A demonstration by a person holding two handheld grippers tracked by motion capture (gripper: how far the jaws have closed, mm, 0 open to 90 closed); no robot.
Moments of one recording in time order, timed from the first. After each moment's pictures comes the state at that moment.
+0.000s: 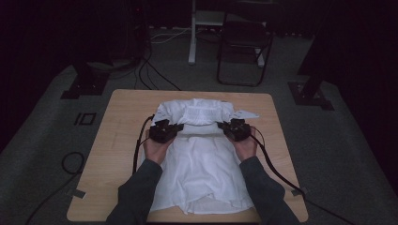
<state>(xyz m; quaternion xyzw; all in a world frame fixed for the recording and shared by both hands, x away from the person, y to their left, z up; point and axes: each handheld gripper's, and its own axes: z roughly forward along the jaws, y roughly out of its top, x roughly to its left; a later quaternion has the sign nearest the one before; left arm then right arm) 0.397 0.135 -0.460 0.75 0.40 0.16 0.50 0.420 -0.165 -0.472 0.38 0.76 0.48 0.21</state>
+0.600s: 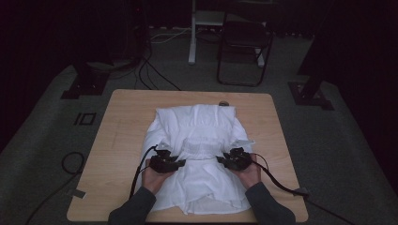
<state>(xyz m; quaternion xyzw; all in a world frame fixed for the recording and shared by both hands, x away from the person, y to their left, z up) 0.351 0.138 -0.544 0.80 0.43 0.05 0.42 0.364 -0.174 -0.548 0.39 0.82 0.40 0.11</state>
